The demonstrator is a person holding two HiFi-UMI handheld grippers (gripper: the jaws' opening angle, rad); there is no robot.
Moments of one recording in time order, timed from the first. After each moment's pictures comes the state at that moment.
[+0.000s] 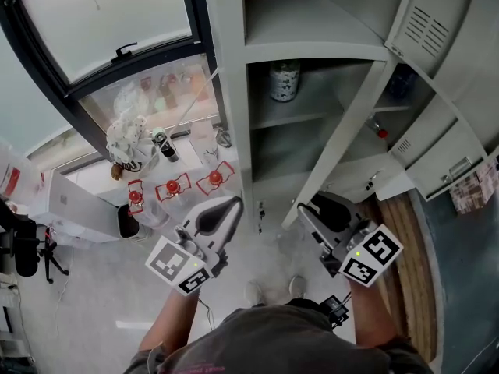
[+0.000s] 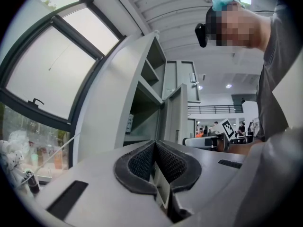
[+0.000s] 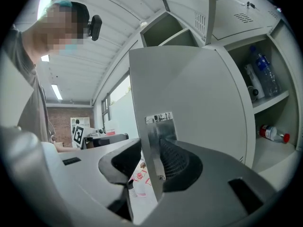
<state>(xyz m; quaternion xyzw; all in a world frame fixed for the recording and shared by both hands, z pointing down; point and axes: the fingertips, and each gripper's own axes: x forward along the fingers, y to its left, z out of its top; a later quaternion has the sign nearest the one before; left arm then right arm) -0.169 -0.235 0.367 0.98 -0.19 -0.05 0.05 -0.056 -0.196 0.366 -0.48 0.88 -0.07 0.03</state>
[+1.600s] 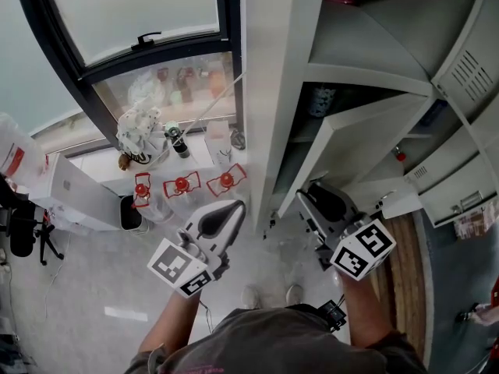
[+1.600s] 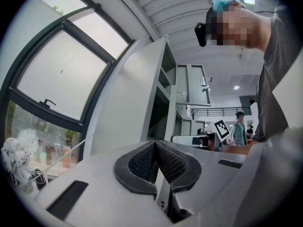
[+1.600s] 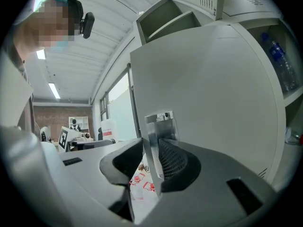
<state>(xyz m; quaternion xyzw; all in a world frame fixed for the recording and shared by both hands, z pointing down) -0.208 -0.277 0.372 0.97 -0.23 -0.07 0.07 -0.089 -0.279 0.363 -0.48 0.88 -0.07 0.02</state>
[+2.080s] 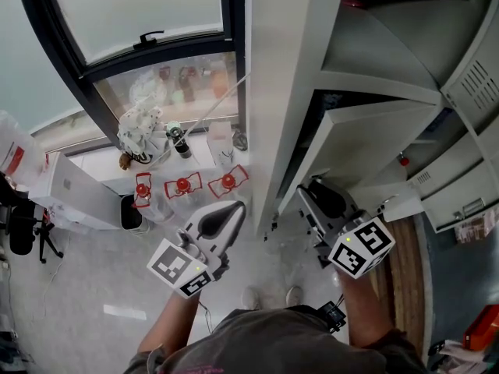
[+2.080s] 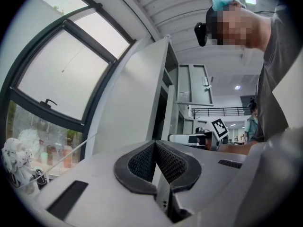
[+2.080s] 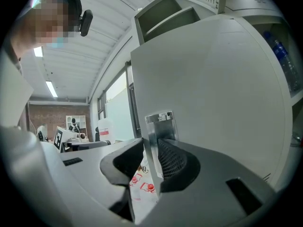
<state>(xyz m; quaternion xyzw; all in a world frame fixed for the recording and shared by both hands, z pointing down) -0.214 -0.291 0.374 0.97 -0.23 -0.07 0.07 -0.094 -0.303 0.362 -0.49 0.87 -0.07 0.02</state>
